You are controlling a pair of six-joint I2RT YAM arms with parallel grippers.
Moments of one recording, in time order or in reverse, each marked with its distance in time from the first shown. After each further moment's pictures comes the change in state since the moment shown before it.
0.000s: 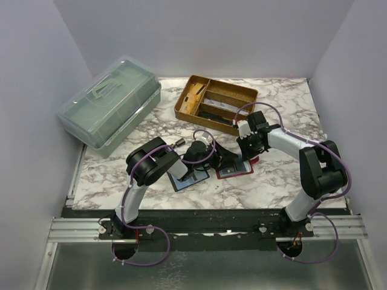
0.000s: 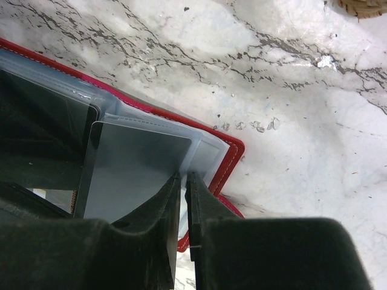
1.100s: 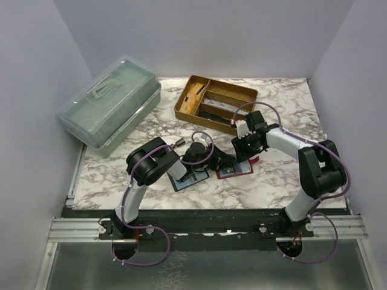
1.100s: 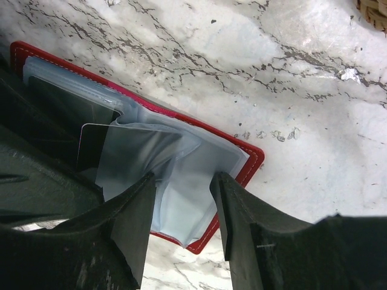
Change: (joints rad) left arm 0.003 0.004 -0.023 0.001 -0.001 -0.006; right arm 0.027 0.005 0.013 0.001 -0.037 0.037
